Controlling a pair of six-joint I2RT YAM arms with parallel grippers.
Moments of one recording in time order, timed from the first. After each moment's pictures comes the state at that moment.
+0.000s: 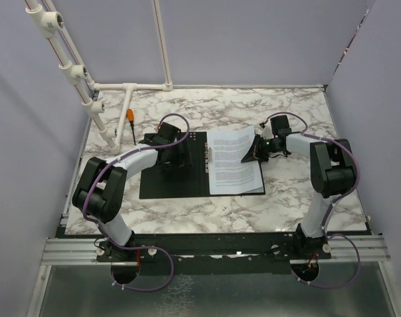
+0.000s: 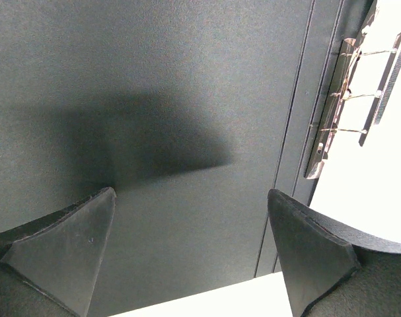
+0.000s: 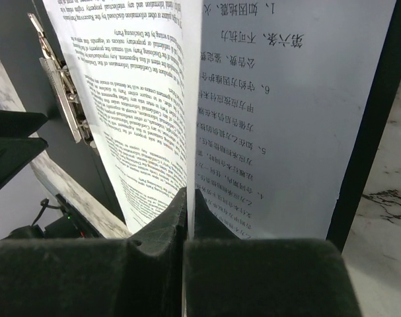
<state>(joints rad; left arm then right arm) -0.42 1.66 0.99 -0.38 0.09 -0.60 0.15 1.89 1.07 -0.29 -0.65 0.44</state>
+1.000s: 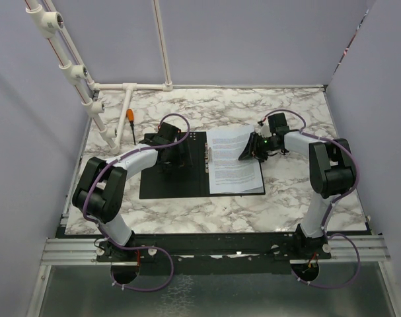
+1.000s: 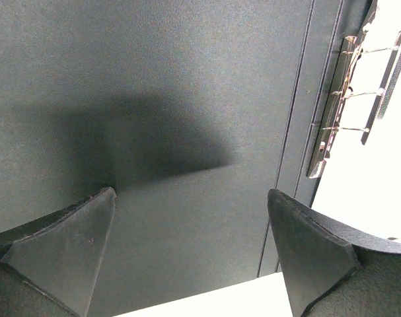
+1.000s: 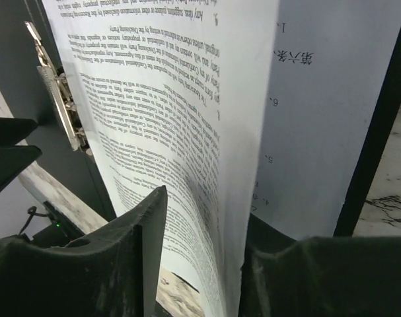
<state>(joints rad) -0.42 1.66 0.99 -0.38 0.09 -0.58 0.17 1.89 1.11 -0.31 -0.60 0.43</state>
